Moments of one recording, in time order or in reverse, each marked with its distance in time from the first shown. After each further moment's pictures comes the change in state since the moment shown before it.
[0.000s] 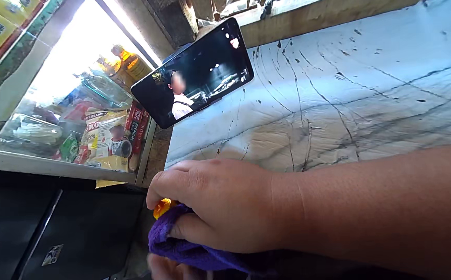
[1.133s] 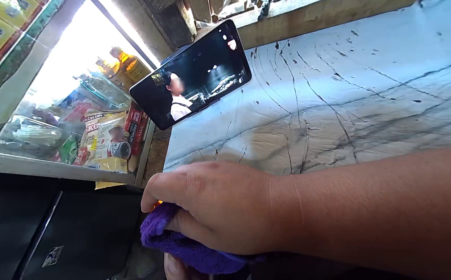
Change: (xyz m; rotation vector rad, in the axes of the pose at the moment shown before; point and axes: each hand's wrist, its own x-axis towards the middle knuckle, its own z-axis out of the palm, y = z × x) left_hand -0.006 -0.004 -0.011 0.030 -0.040 0.043; right_hand 0.000 0.002 0.005 0.015 0.045 -0.054
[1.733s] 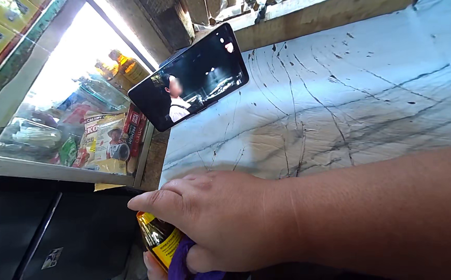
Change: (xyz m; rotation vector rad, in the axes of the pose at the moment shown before) left_hand -0.017 -0.011 -0.026 -0.001 0.041 0.099; right_hand -0.002 -0.002 0.004 -0.088 -0.139 -0.018
